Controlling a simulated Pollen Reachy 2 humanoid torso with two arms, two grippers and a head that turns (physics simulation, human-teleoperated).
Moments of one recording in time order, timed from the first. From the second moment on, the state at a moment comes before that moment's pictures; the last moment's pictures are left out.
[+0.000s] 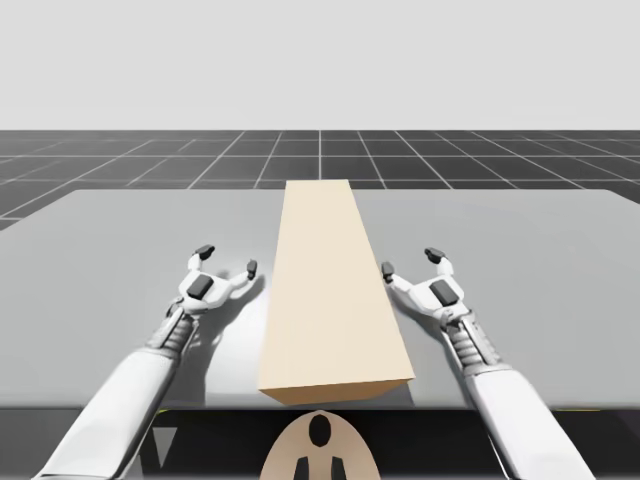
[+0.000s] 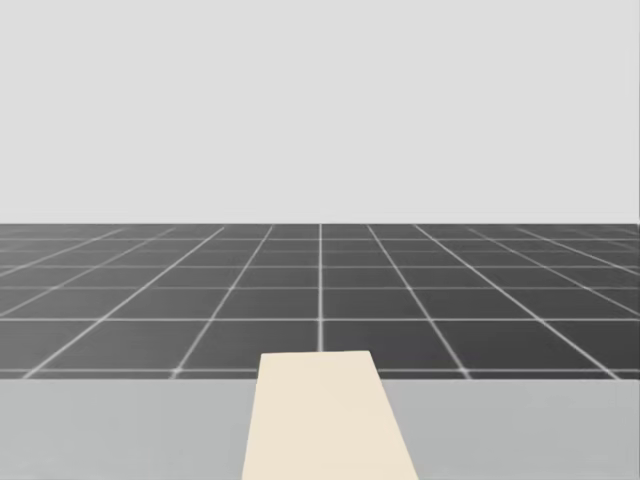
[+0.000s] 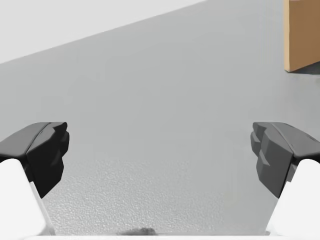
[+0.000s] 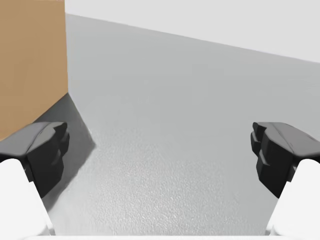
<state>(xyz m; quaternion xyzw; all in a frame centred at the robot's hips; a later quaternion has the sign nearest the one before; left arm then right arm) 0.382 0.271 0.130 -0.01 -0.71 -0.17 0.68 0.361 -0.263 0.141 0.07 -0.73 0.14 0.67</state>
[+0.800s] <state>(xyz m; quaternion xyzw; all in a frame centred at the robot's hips) 0.328 0.201 0.131 -0.17 -0.69 -0.38 0.59 0.314 -0.224 0.146 0.20 -0.73 0.32 0.58</state>
